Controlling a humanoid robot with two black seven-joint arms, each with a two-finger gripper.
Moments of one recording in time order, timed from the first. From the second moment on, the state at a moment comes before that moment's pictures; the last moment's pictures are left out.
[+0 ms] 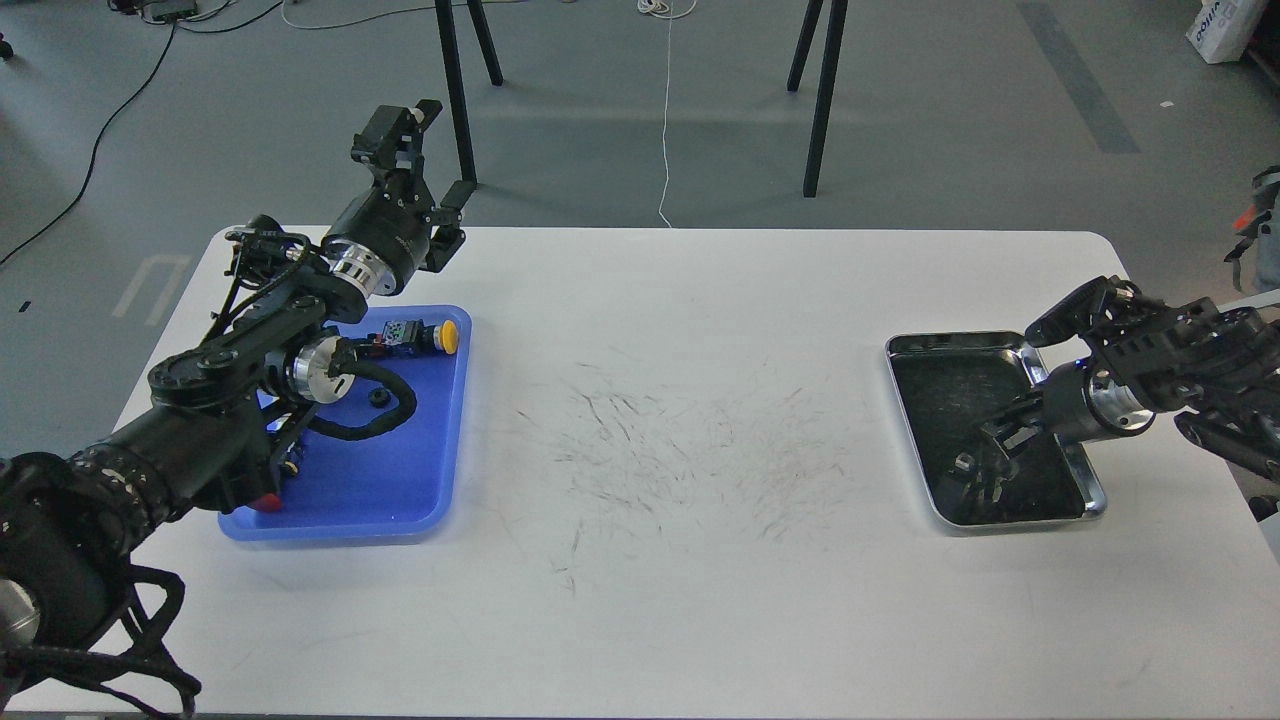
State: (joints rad) left arm -0.89 0.20 -0.49 -0.54 0.27 -0.18 -0.49; right arm 1.19 -0.55 -0.54 0.71 -1.53 0.22 0.49
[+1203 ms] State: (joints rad) left arm -0.89 0.20 -0.49 -0.55 0.27 -0.18 -0.49; right arm 1.16 -0.55 -0.30 0.92 -1.07 0.26 0.49
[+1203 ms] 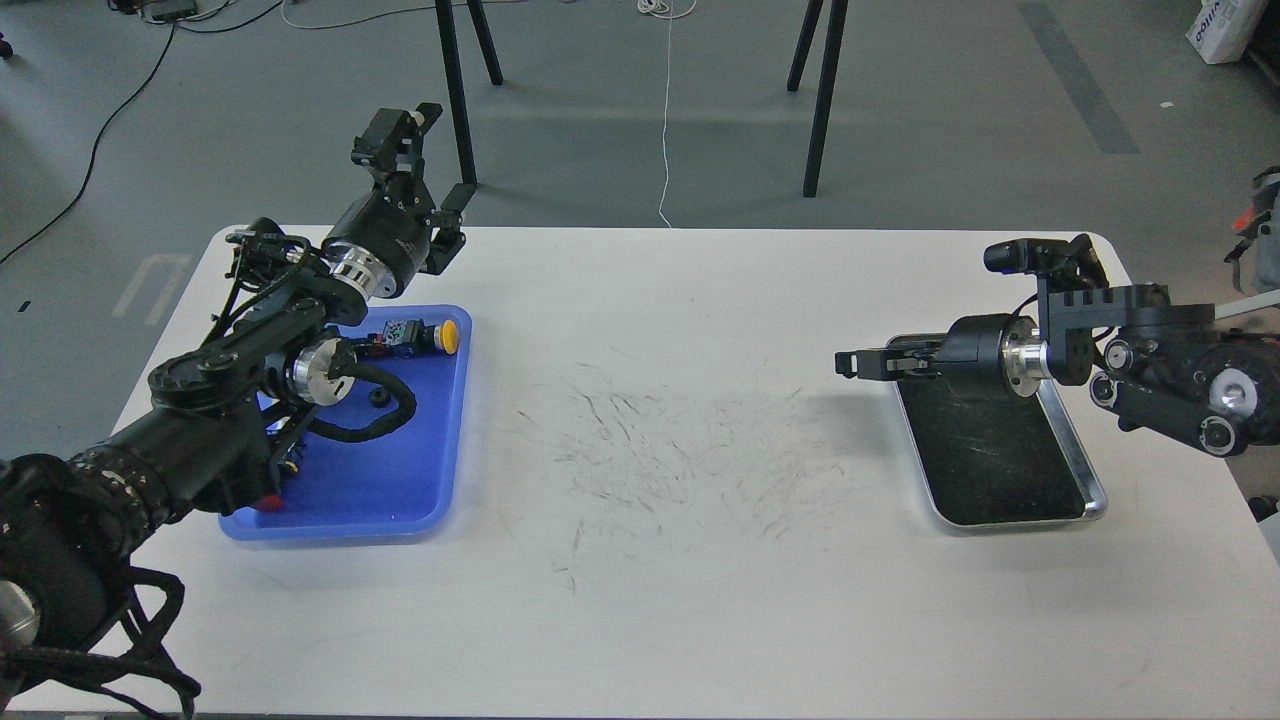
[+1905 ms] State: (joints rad) left arm -0.88 0.22 -0.49 -0.55 0.27 -0.19 -0.49; right arm 1.18 -0.40 -0.31 1.00 -1.03 0.27 0.49
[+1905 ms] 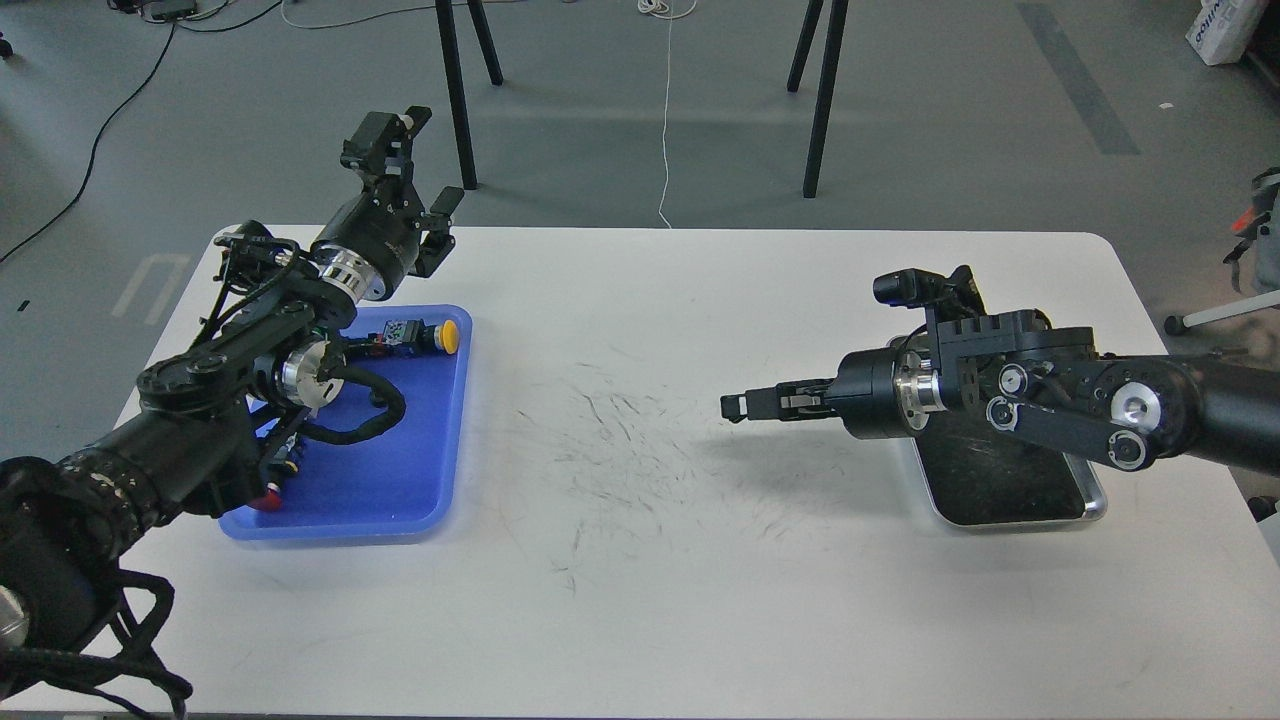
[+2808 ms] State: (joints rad) left arm -0.88 0.25 -0.49 -0.55 0.27 -0.20 -0.49; right arm 1.12 -0.09 -0.32 0.78 -1.09 0.21 0.49
